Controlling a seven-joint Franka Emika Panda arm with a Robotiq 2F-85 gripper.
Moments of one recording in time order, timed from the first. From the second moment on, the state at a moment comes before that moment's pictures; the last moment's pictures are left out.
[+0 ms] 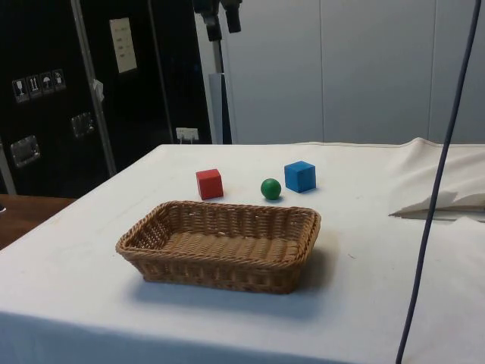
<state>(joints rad) 0.29 -0.07 -0.31 -2.00 -0.08 1.87 0.03</state>
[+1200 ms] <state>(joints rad) 0.27 -0.26 -0.37 -2.24 -0.12 1.96 0.02</state>
